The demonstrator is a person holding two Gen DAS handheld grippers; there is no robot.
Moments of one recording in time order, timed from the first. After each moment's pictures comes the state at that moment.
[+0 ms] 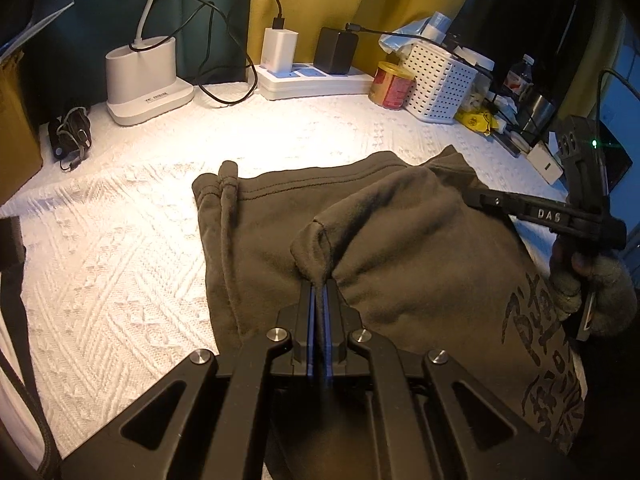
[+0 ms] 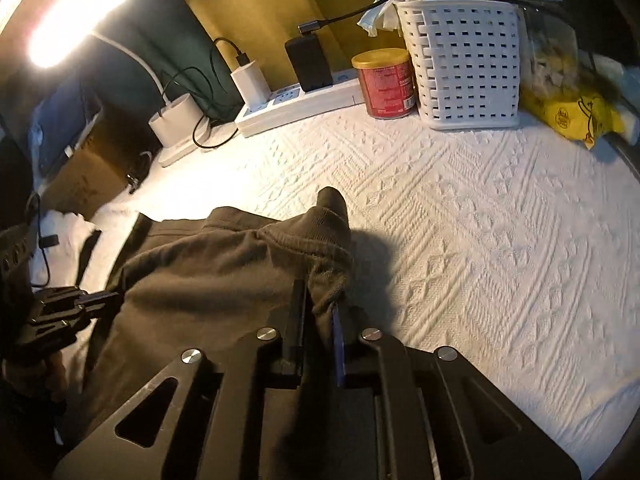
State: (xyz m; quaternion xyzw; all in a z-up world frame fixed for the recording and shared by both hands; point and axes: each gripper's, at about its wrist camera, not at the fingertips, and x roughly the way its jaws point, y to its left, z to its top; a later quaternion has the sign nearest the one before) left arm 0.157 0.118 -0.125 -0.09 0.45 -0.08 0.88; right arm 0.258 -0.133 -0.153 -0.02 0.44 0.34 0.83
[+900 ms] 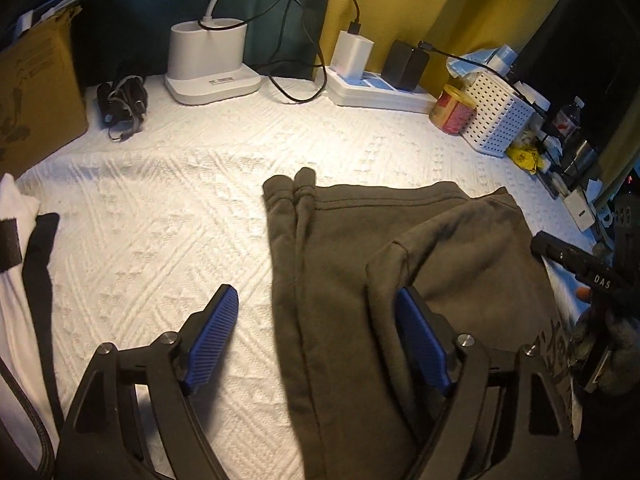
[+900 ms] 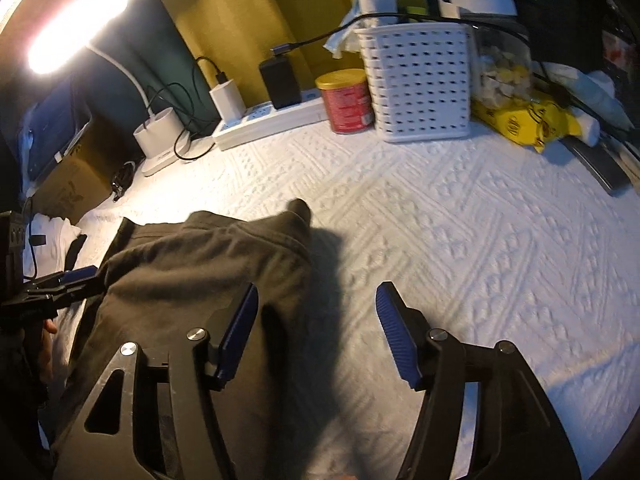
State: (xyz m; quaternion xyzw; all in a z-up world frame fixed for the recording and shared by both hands) left arm 0.163 0.147 -0.127 -0.14 0.46 -0.01 0.88; right arm 0.254 -0.172 -0.143 -0.01 0.42 0.30 0.86
